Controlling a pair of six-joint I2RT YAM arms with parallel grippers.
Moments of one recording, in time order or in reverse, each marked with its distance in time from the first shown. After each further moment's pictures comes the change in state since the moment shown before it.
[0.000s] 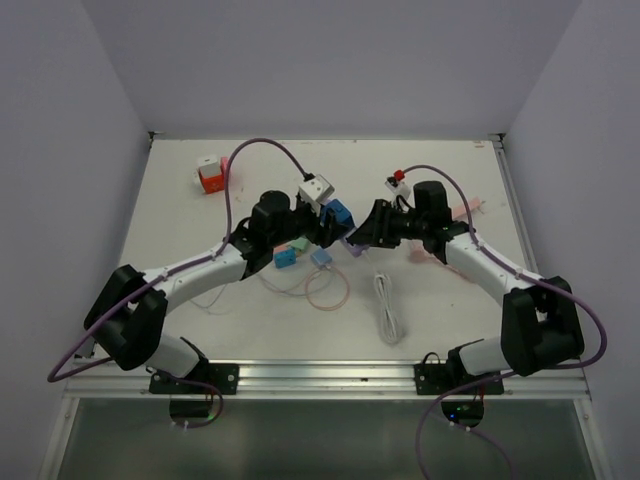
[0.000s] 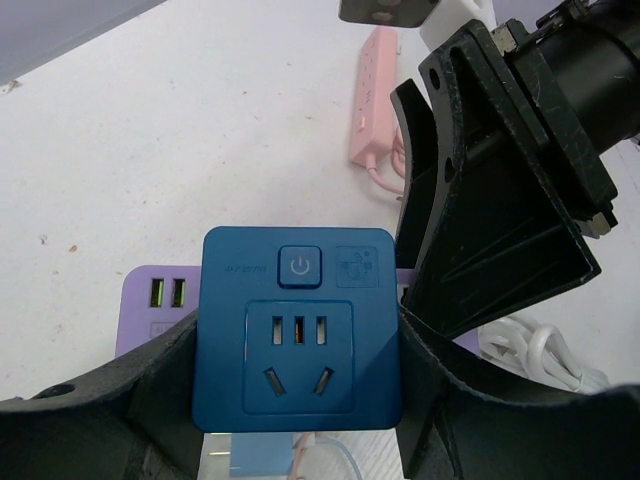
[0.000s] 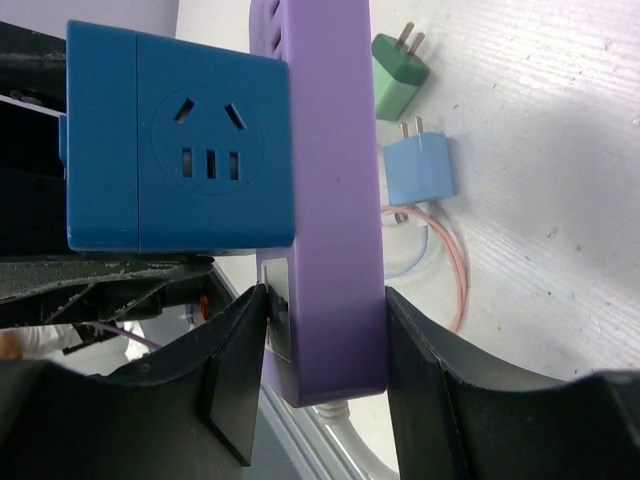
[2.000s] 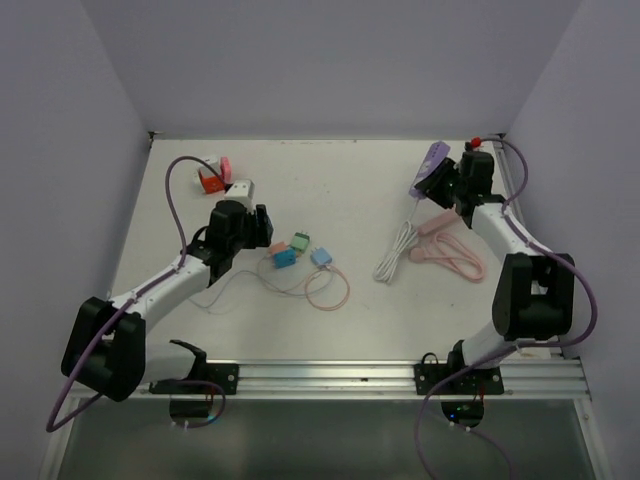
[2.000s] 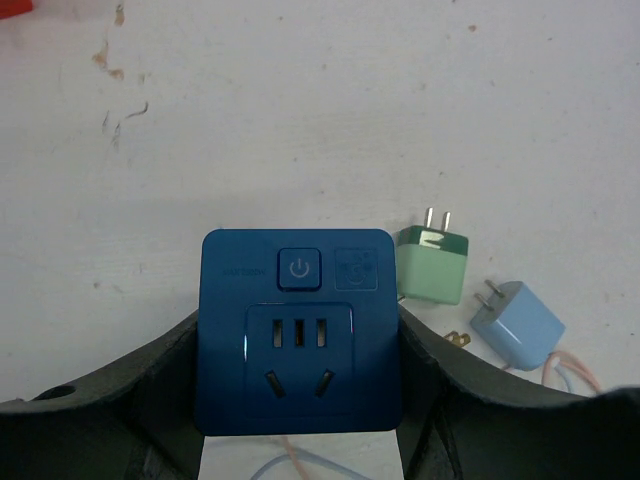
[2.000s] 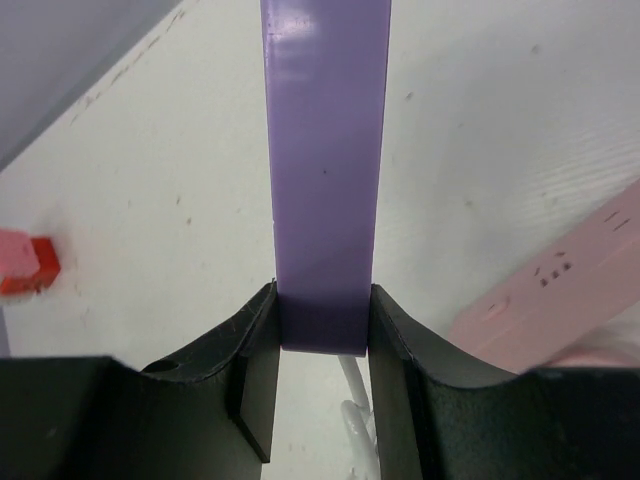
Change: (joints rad) left arm 0.293 -0.195 -0.197 -0.327 -0.391 -0.237; right arm -0.320 0.159 0.217 -0.027 0.507 0.031
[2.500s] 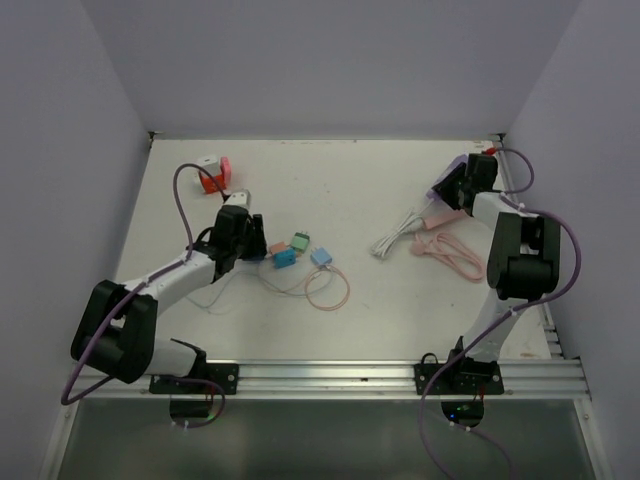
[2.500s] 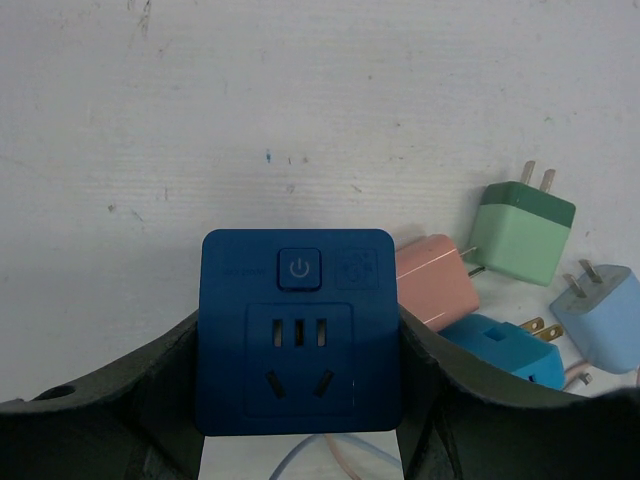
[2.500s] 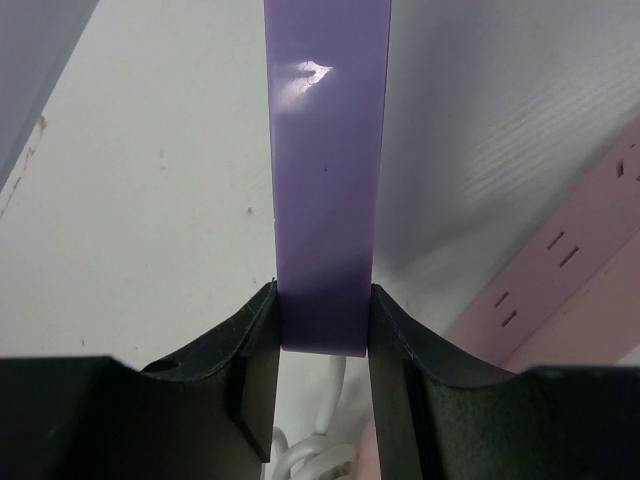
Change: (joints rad) left arm 0.027 0.089 -0.020 -0.079 -0.042 -0.067; right arm -0.112 0.303 0.117 0.106 0.135 0.085
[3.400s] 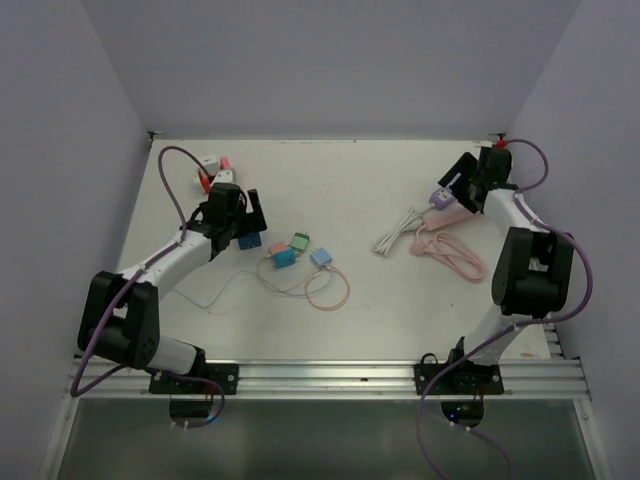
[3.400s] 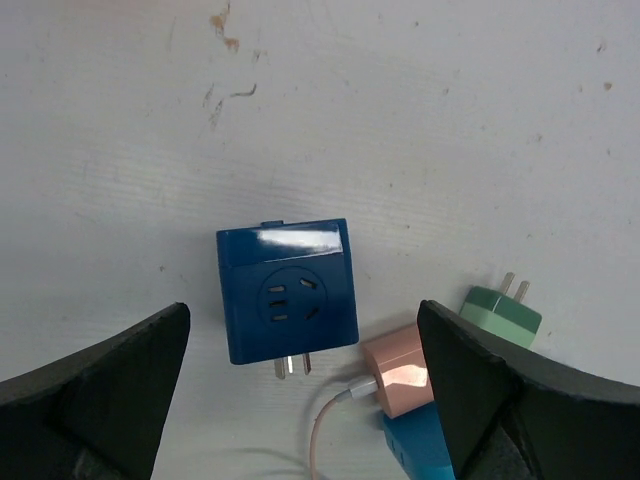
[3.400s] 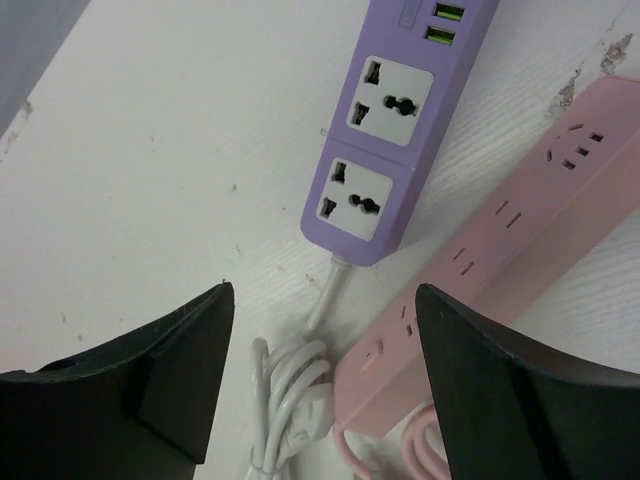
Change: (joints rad) left arm 0.077 0.075 0.156 -0.098 -0.024 -0.080; right arm -0.032 -0.081 0.034 -0.172 0.029 -0.088
